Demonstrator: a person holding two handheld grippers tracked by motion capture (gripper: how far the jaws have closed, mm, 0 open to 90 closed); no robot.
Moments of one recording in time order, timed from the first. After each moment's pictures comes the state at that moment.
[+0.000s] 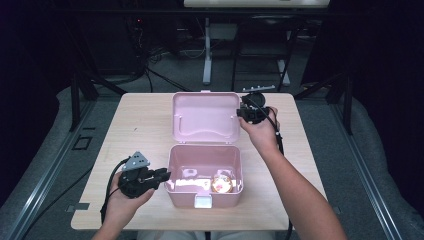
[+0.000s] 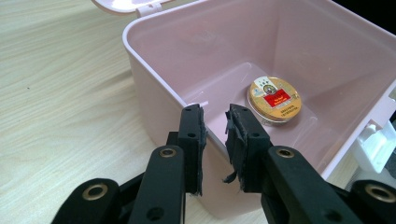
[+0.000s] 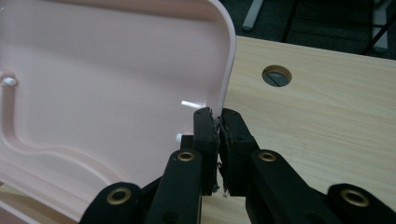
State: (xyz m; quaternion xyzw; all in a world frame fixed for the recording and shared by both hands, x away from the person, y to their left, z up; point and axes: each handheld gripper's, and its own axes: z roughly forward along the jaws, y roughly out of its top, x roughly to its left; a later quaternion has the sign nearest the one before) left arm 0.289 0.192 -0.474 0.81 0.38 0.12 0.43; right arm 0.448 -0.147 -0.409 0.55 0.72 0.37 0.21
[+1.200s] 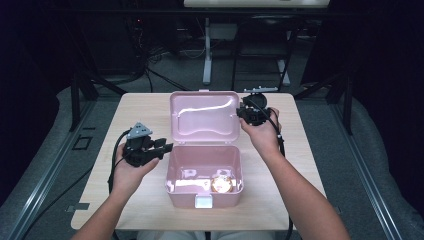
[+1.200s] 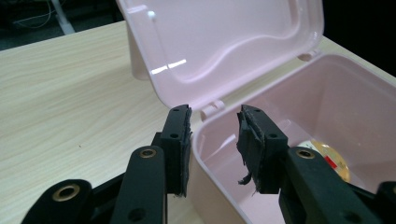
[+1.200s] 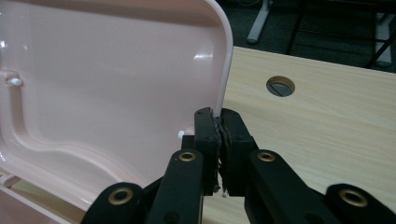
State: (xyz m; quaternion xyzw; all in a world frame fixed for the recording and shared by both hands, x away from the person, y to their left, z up) left arm 0.356 0.185 -0.441 0.78 0.40 0.17 0.44; right arm 0.437 -0.148 -0.403 0.54 0.71 0.39 0.22
